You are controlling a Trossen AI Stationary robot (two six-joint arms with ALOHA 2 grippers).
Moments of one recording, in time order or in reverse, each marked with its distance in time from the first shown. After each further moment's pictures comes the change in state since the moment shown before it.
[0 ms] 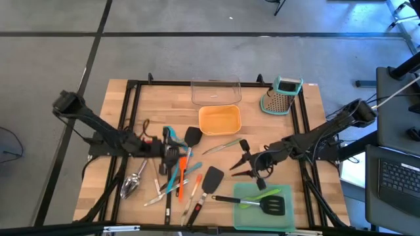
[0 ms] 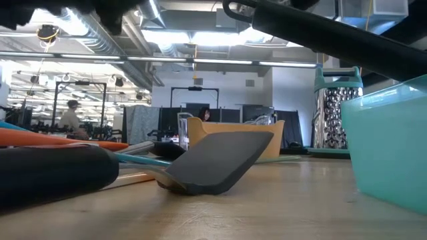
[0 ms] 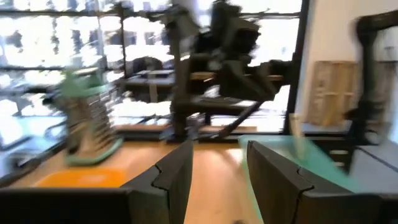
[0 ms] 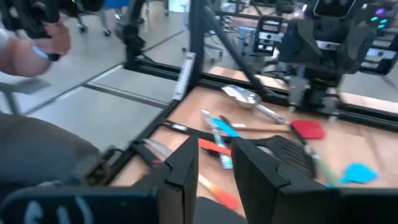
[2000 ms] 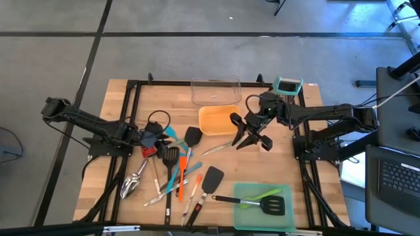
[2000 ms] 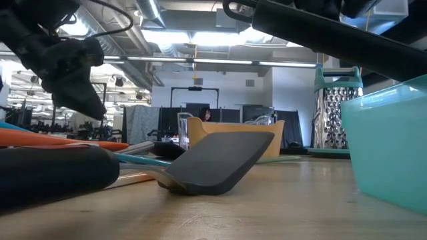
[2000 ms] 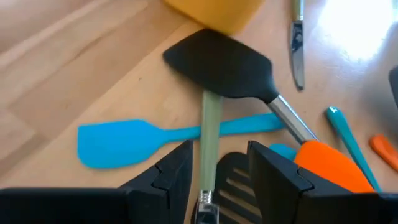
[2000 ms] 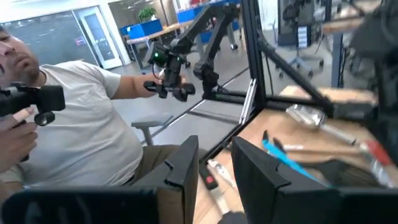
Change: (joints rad) left arm 0.224 -0.266 0.000 -1.172 0.090 -0.736; right arm -0.584 0.005 0.111 -0.041 -1.020 0.157
